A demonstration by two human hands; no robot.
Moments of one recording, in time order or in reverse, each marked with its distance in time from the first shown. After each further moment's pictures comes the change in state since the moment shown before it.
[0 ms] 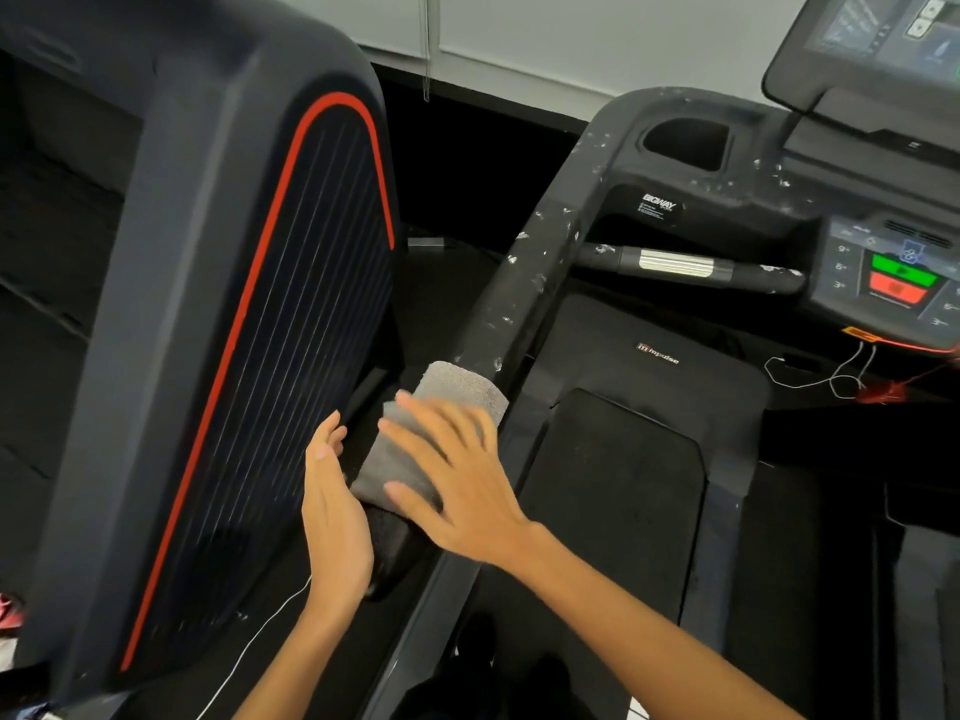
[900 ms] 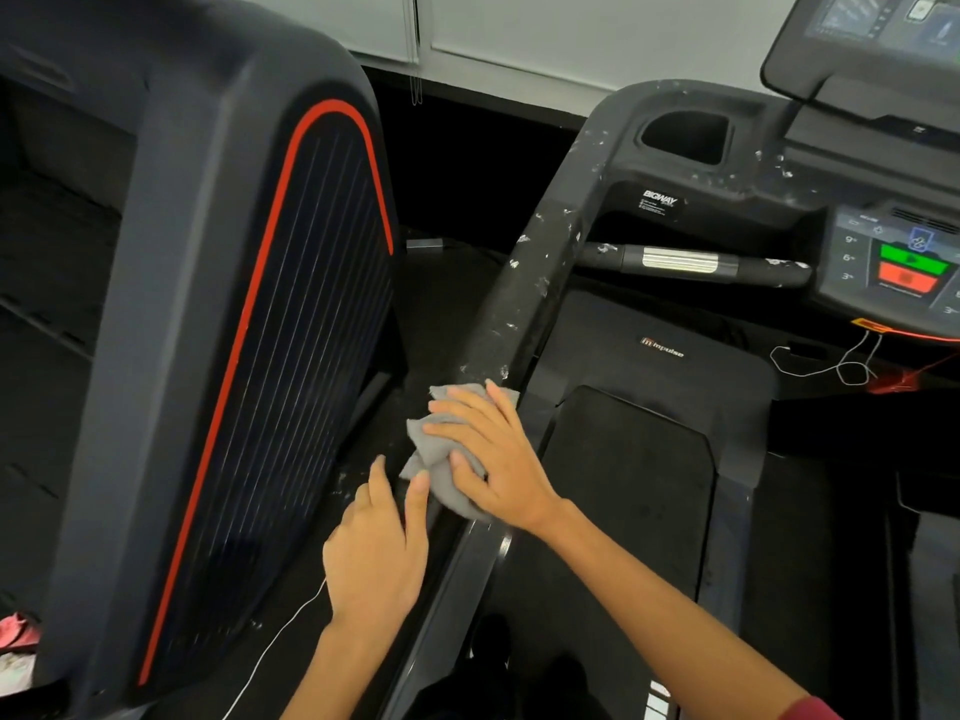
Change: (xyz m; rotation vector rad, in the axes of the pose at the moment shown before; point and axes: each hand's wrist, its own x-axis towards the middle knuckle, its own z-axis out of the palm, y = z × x) left_hand -0.008 -0.001 0.007 0.967 -0.188 0.195; right_hand 0.006 0.050 0.003 0.147 0.069 -0.013
